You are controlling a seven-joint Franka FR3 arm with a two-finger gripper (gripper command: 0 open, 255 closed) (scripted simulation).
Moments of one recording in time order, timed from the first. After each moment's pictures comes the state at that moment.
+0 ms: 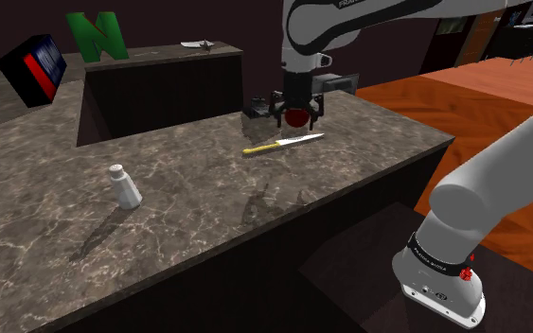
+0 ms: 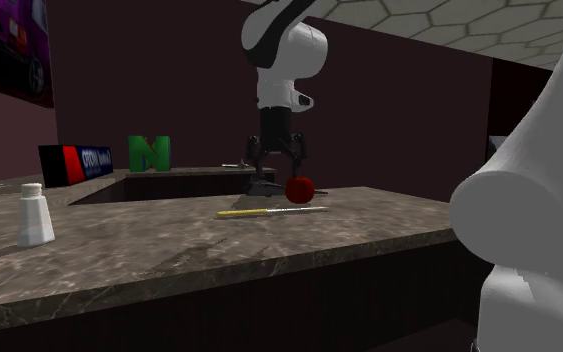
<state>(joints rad) -0.22 -0.33 0.34 -2.23 0.14 1.87 1.06</state>
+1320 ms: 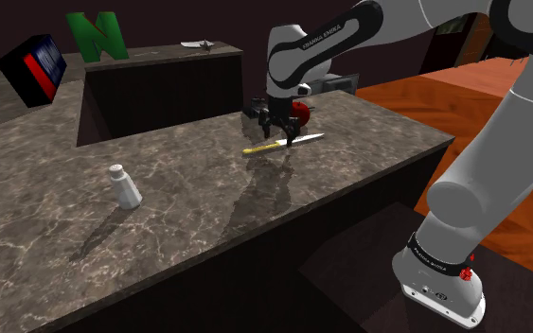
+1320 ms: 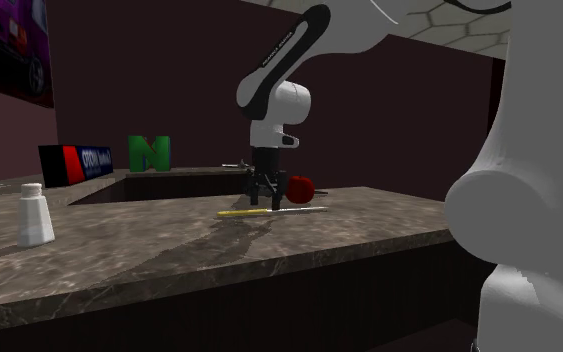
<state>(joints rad) -0.29 -0.03 0.39 -2.17 0.09 2.12 1.50</state>
